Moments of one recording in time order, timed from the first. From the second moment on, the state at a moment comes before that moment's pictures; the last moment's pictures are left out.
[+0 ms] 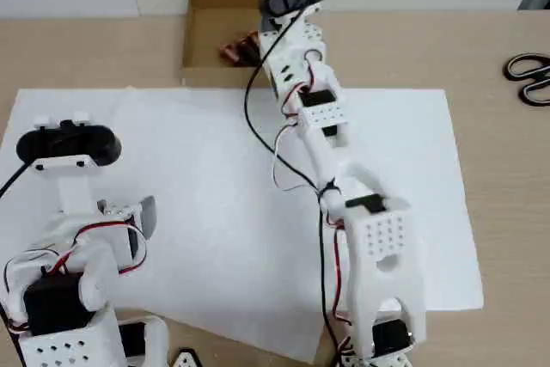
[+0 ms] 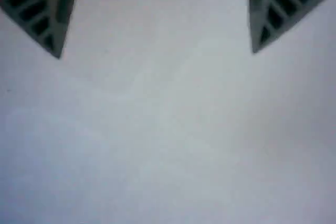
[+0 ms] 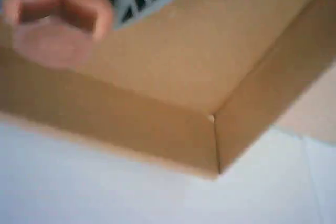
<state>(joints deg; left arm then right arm) -14.5 -66.4 40.9 89.5 1.5 -18.5 46.2 -25.5 -2.5 -1.4</state>
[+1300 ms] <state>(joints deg) -14.5 -66.4 40.9 89.5 1.5 -16.4 44.0 -40.1 19.5 -1.4</state>
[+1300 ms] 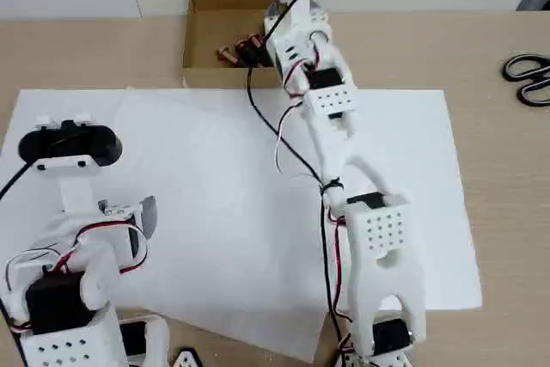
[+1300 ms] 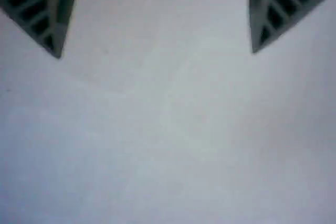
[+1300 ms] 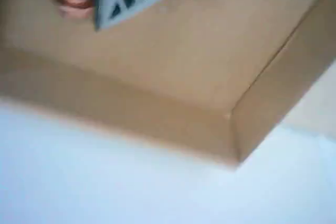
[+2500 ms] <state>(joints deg) -14.6 -103.6 62.6 71.0 1.5 -22.4 -71.8 20.2 86.7 -1.4</state>
